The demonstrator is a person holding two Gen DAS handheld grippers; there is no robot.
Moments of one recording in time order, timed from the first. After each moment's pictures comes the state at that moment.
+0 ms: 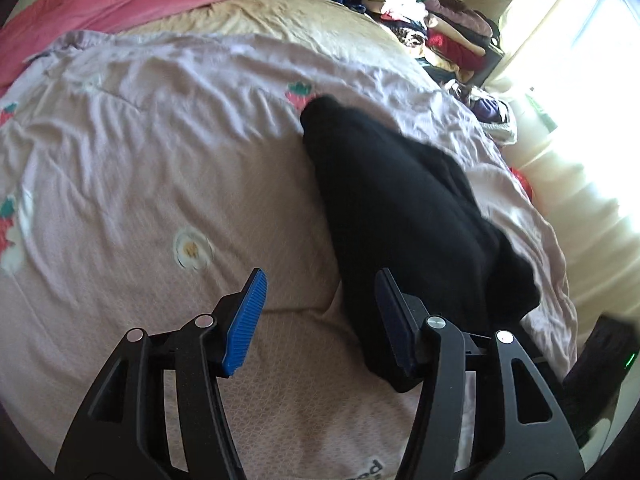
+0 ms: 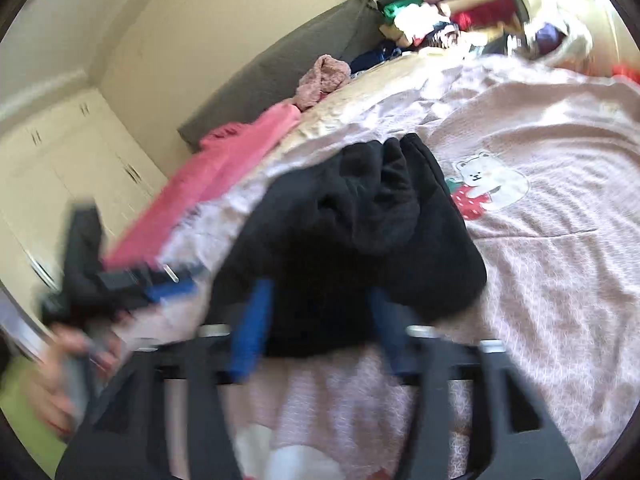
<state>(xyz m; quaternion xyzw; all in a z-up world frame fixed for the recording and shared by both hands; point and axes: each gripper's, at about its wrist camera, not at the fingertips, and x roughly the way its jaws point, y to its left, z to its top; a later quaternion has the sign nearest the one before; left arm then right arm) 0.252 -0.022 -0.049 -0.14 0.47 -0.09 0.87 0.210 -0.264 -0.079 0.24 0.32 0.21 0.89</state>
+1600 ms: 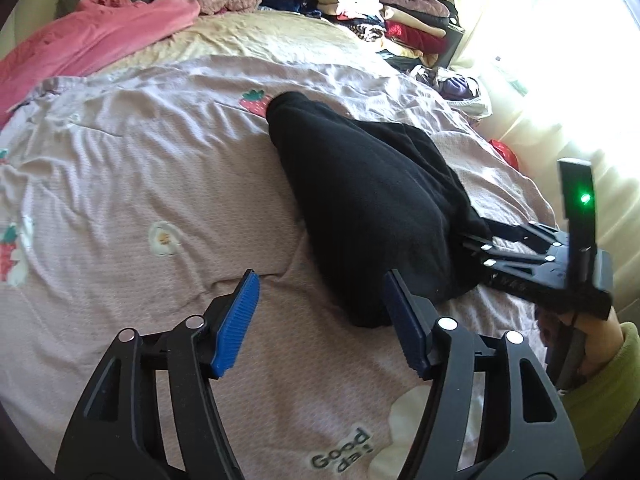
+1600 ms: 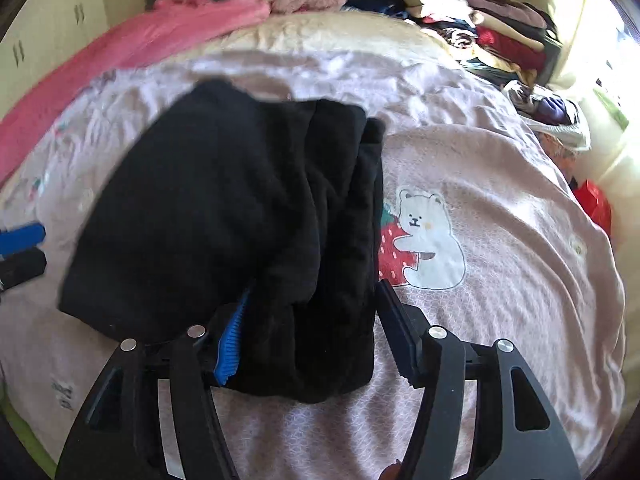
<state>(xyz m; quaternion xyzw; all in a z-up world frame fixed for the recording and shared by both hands) 0.207 -0.052 -0.034 -0.06 0.44 -0.13 0.89 0.270 -0.229 -0.066 -0.06 0.45 0.10 0.89</state>
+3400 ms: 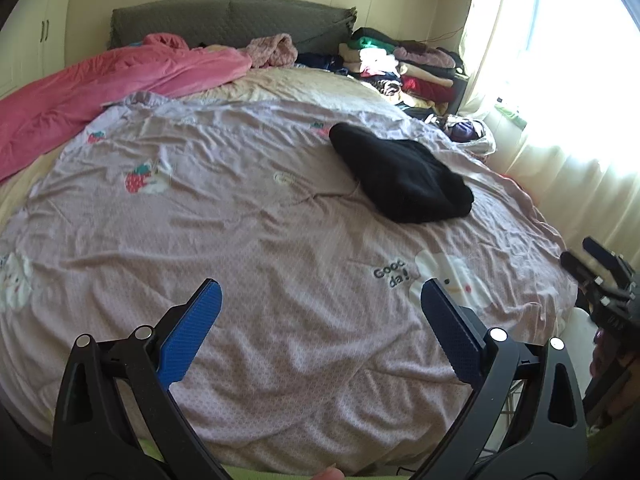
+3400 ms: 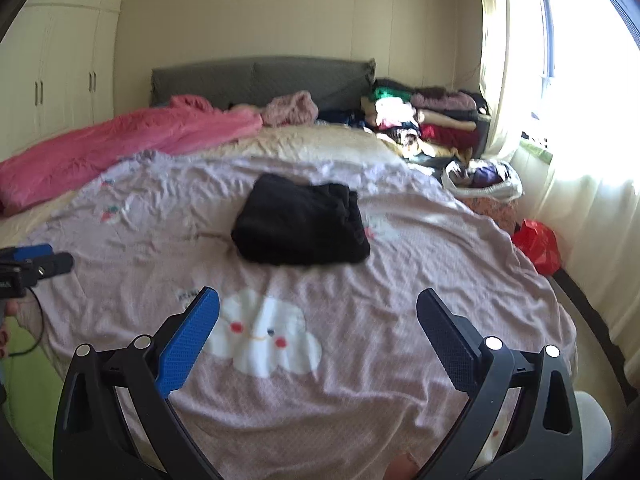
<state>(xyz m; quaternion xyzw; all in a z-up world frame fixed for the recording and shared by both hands) -0.002 0.027 -0.013 -0.07 0.35 -0.08 0.93 -0.012 -0.192 -0.011 -0.06 0.26 0.03 0.96</state>
